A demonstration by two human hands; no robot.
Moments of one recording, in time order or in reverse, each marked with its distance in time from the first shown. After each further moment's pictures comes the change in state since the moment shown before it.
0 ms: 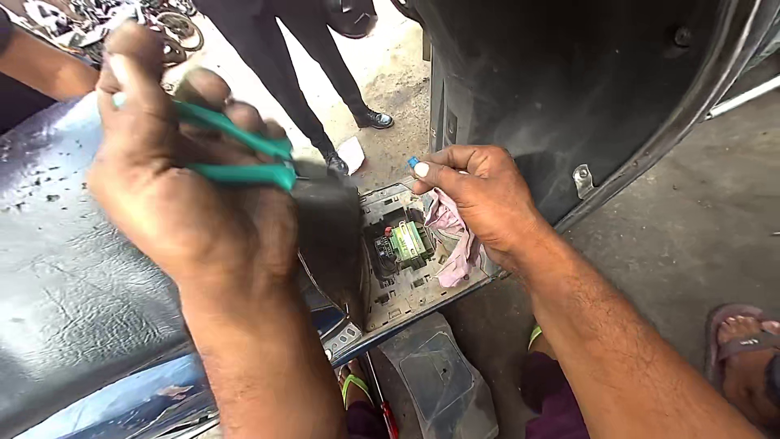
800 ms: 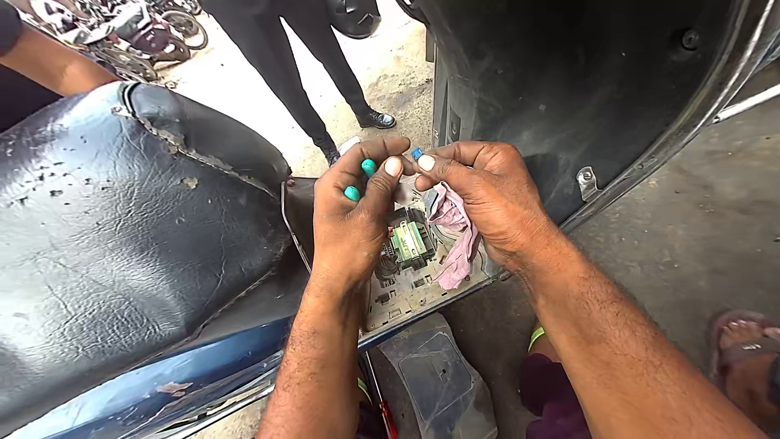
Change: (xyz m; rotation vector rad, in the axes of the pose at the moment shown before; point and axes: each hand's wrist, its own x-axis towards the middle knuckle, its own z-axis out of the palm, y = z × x) left_hand -0.043 -0.066 0.016 0.512 -0.338 -0.086; right_hand -0.004 -0.008 0.002 0.182 0.004 0.019
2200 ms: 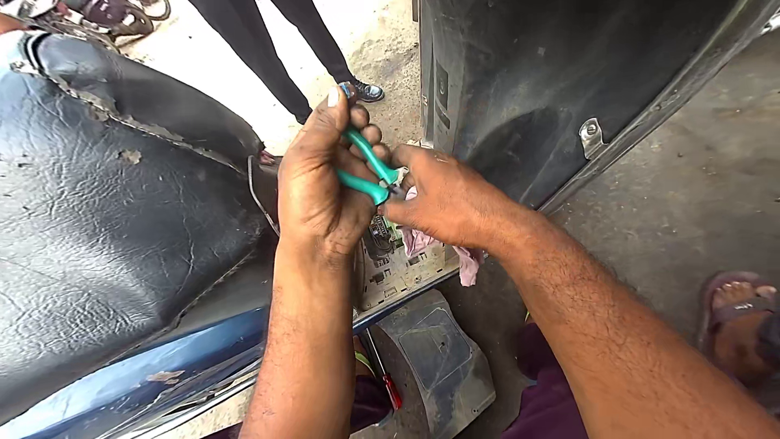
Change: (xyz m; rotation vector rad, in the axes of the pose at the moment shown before) left_hand 0.013 -0.008 0.004 -0.812 0.154 -0.323; right_hand -0.003 0.014 0.011 -0.839 -0.400 0.083
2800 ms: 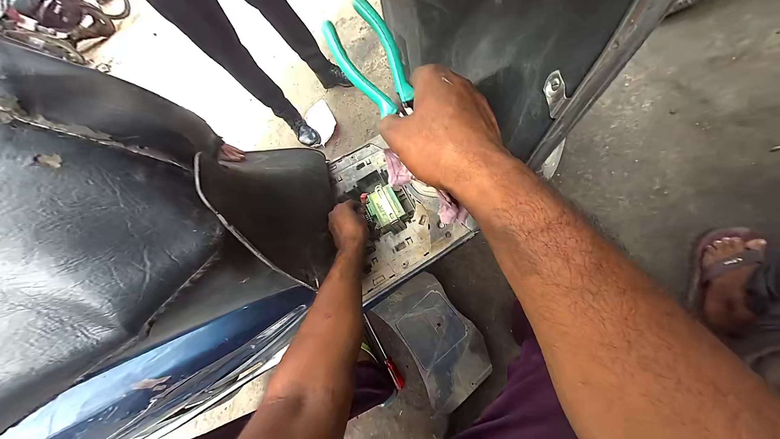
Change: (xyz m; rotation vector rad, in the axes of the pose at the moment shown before) left_hand 0.004 -0.141 -0.189 1.966 0.310 -0.370; right_hand -0.007 -0.002 -0.030 -0.101 0.351 0.352
